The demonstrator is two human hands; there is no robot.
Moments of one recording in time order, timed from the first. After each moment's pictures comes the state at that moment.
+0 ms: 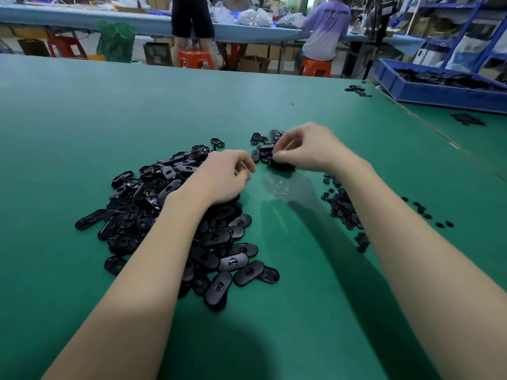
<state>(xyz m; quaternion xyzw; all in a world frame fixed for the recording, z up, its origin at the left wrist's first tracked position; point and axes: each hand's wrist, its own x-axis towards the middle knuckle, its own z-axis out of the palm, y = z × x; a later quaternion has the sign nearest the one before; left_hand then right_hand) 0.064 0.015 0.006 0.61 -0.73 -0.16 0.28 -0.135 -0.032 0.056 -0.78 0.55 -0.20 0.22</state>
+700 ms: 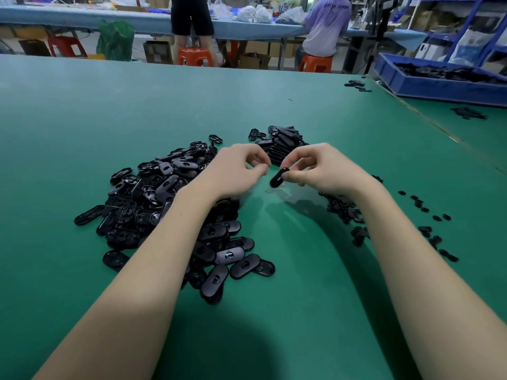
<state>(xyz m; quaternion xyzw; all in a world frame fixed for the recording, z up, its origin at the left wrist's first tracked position) 0.039 0.024 0.016 0.58 -0.72 -0.22 0.31 -0.167 0.002 0.030 -0.77 0.50 -0.24 0.33</state>
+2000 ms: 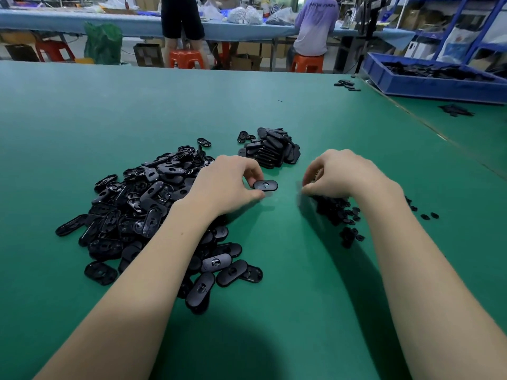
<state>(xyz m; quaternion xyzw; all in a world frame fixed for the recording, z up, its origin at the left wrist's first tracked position) 0.028 0.029 0.007 0.60 -0.75 -0.10 0.24 -0.191 0.005 0.042 -0.73 0.67 -0.03 0.10</state>
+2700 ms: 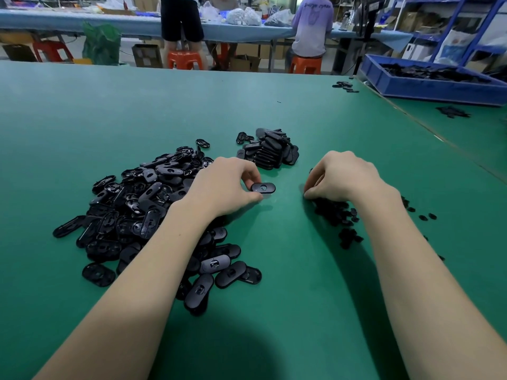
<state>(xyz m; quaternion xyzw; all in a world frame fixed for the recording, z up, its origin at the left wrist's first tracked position) 0.029 0.028 0.005 0.60 -0.76 -0.11 0.24 -0.195 0.008 0.039 -0.72 0.69 -0.05 0.09</state>
